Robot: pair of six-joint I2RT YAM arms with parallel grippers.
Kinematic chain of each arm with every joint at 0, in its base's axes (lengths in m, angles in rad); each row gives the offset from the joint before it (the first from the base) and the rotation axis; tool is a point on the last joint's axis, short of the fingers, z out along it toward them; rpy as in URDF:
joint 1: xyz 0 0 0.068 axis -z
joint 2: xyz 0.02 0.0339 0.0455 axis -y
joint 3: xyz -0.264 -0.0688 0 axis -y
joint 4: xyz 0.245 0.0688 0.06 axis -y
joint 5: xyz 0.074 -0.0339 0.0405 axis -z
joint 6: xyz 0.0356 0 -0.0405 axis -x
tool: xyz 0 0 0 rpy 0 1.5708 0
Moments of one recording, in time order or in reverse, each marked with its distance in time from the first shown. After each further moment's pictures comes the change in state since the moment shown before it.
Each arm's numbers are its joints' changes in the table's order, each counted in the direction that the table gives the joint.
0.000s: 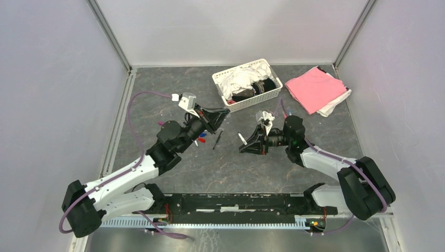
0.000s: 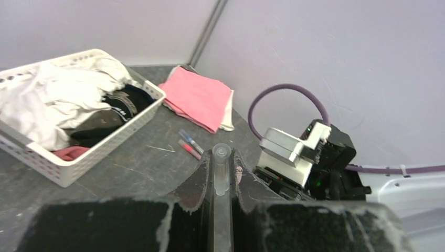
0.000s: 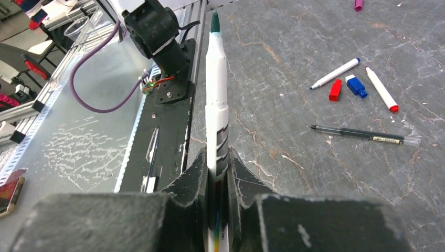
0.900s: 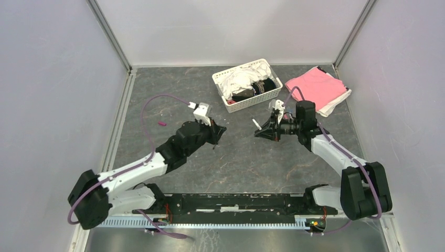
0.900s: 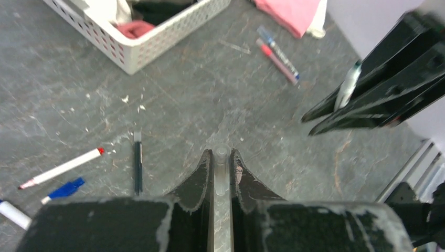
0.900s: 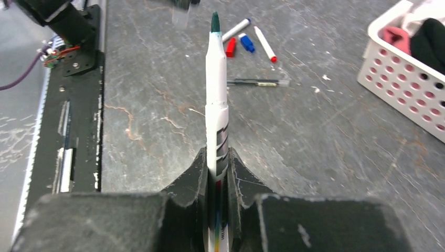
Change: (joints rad) left arm -0.013 -0.056 -0.052 -0.300 -0.097 -0.062; right arm 0.249 0.015 0.199 -0.643 -0.001 0.549
